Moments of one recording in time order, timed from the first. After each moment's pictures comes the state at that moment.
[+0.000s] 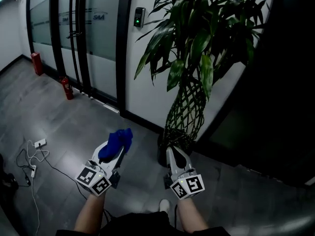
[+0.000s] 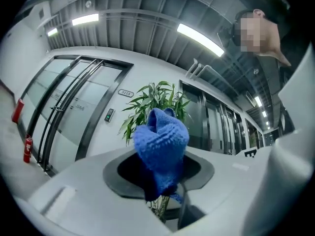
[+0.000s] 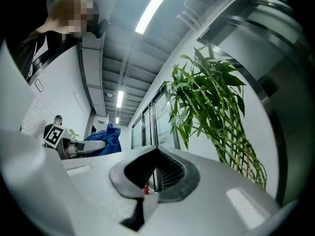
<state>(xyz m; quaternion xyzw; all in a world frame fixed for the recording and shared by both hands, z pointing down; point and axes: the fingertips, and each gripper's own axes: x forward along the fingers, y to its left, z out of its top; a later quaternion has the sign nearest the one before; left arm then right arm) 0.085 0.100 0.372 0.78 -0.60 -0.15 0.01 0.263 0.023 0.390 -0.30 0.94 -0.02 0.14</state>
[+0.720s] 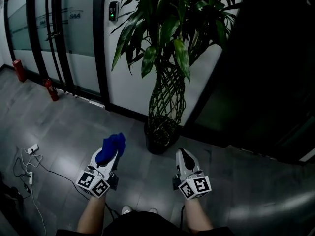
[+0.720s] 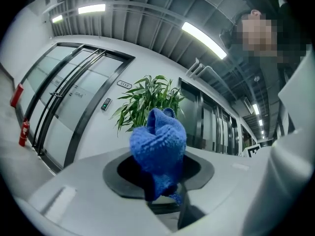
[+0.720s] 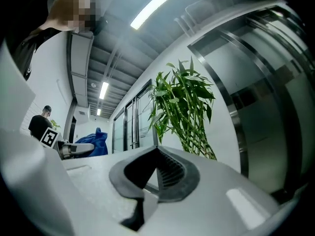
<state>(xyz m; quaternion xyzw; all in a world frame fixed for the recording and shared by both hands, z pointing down) 0.142 0.121 0.404 0.80 -0.58 -0.17 0.05 0.394 0.056 0.406 -0.41 0.90 -0.02 0.10</state>
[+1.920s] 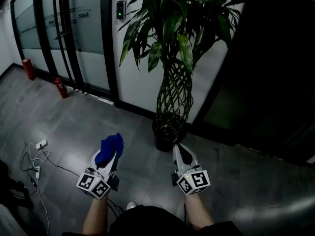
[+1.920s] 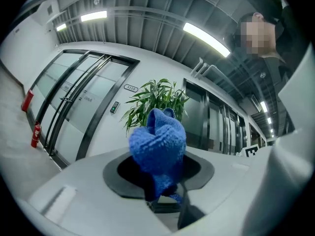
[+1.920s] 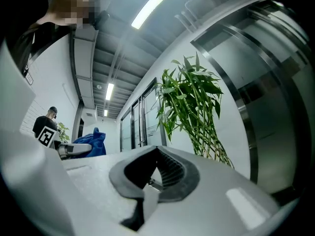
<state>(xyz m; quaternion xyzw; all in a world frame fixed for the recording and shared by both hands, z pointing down) 0.133 0.167 0.411 0.77 -0.62 -0.16 0.06 0.369 0.071 0.418 -0.37 0.92 -0.03 0.10</state>
